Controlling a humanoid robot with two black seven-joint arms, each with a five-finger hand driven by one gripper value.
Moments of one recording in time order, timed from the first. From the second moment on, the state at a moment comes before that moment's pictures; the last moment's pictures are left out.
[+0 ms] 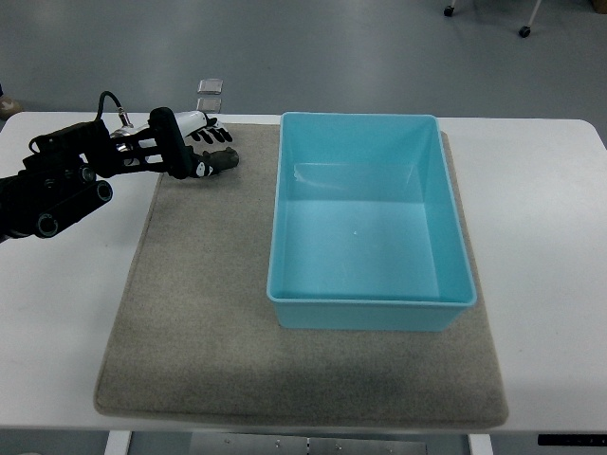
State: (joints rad) left arm -1.03 0.42 -0.20 -0.72 1.25 0.02 -0.20; right arm 0.02 0.00 -0.01 0.12 -0.05 0.15 0.05
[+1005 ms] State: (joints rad) left arm -1.02 0.40 -0.20 -0.69 1.25 0.03 -0.20; right arm 0.02 0.00 -0.01 0.12 -0.05 0.15 0.05
